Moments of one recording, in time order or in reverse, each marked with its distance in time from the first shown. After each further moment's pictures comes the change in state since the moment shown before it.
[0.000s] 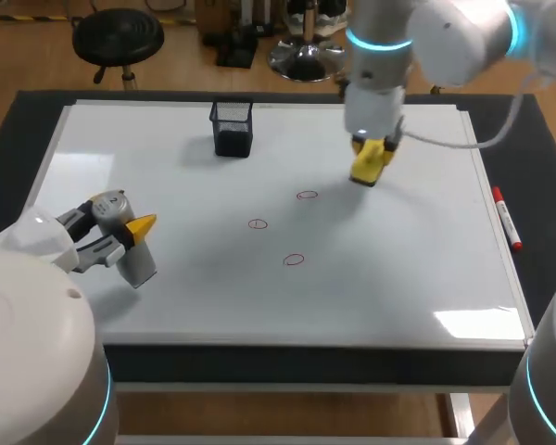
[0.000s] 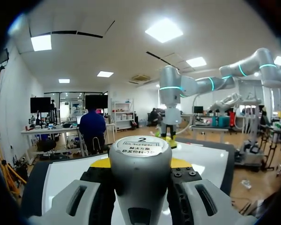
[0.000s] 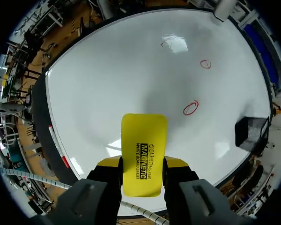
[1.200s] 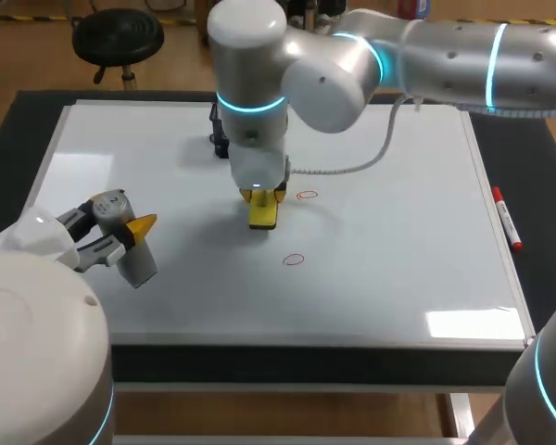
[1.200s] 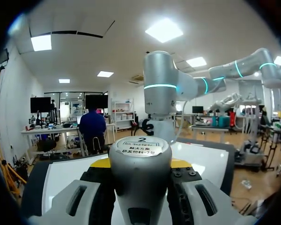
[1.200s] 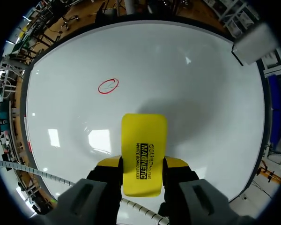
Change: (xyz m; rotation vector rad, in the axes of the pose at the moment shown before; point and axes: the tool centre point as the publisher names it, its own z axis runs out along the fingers) left arm 0.000 0.000 0.001 -0.001 -0.002 0.000; right arm -0.149 0.146 0.028 0.012 -0.031 -0.382
